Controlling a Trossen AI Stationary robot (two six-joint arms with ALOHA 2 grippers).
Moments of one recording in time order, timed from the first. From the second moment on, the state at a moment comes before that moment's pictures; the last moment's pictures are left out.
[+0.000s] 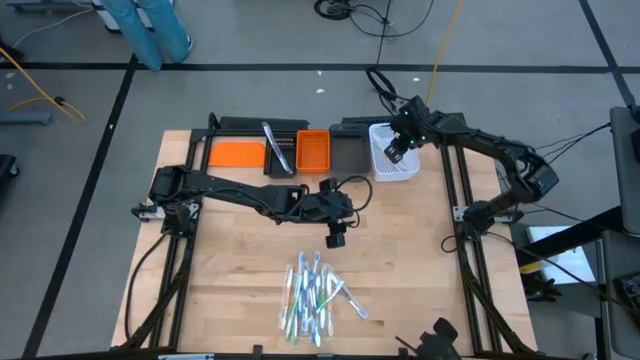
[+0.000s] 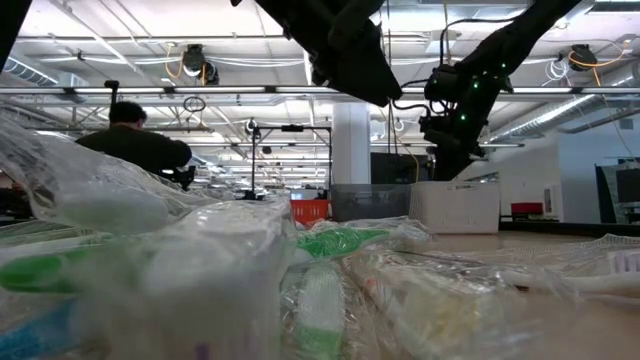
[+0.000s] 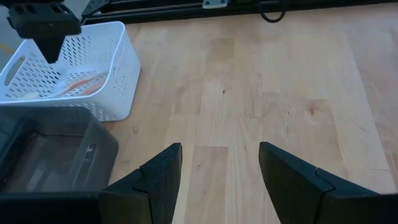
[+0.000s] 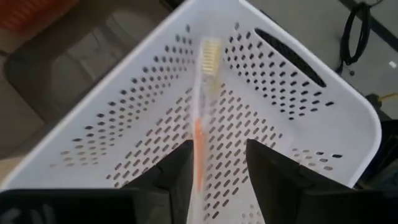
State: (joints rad) left arm -0.07 1.87 1.47 -0.27 -0.23 0.01; right arm -0.89 1.48 0.98 -0.49 -0.05 -0.13
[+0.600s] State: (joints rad) left arm -0.15 1.87 1.47 -0.39 -0.08 0.01; right arm -0.64 1.26 0.98 -0.54 -0.06 -0.05
